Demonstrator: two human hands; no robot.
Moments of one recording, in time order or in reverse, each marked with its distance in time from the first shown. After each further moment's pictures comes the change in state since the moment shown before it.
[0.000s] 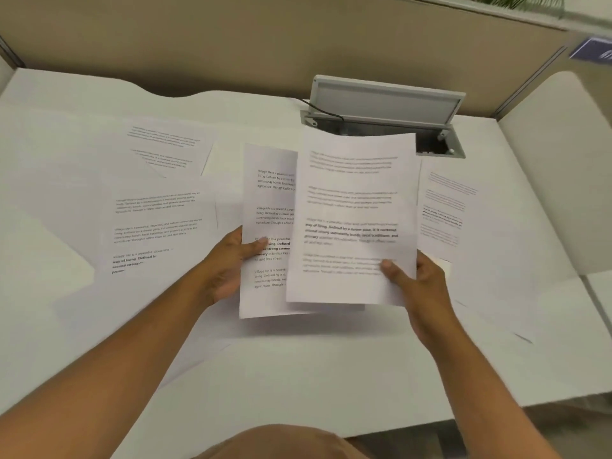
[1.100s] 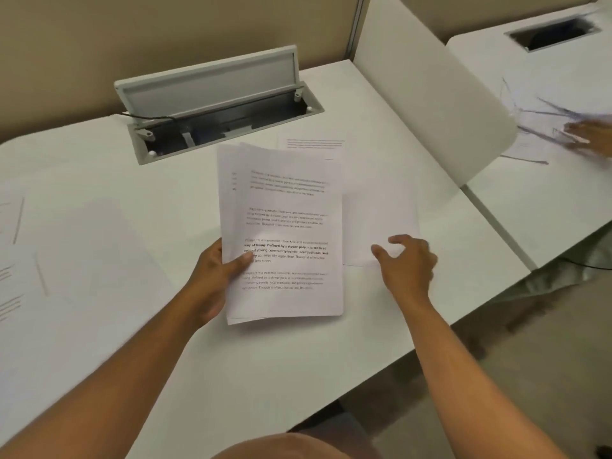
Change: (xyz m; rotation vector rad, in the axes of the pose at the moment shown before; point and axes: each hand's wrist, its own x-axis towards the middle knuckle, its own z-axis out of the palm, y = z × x) left_hand 0.078 -0.094 0.204 0.315 -0.115 0.011; right_hand 0.031 0.080 -0.220 -0.532 0.616 0.281
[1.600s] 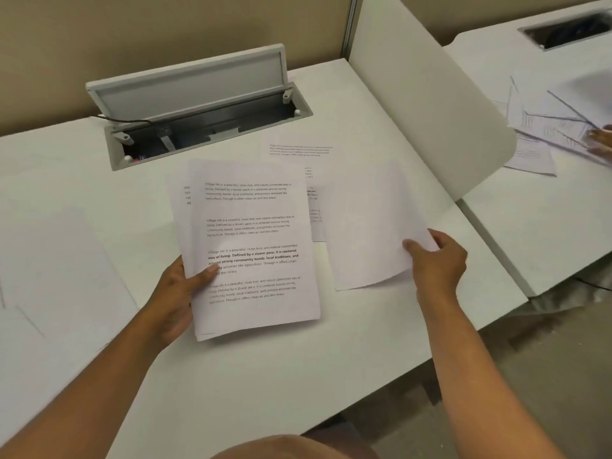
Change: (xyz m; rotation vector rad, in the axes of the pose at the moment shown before) left_hand 0.017 -0.013 0.000 -0.084 0.106 0.009; right_hand 0.088 0.018 -0.046 0.431 0.101 0.128
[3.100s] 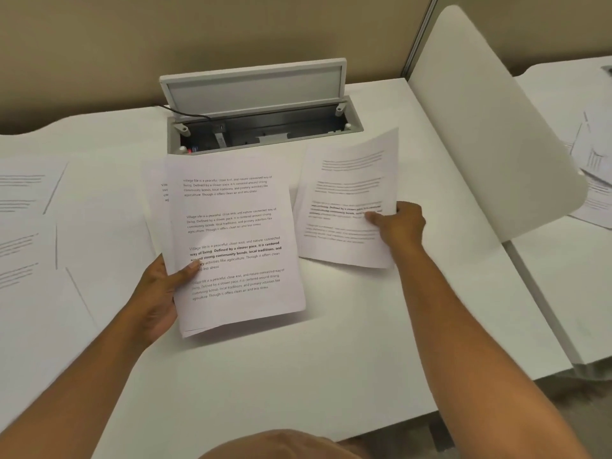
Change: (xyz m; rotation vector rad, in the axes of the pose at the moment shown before) left_hand -0.026 0.010 -0.053 -0.100 0.206 0.118; right_hand 0.034 -0.069 0.130 -0.220 -0.393 -0.170
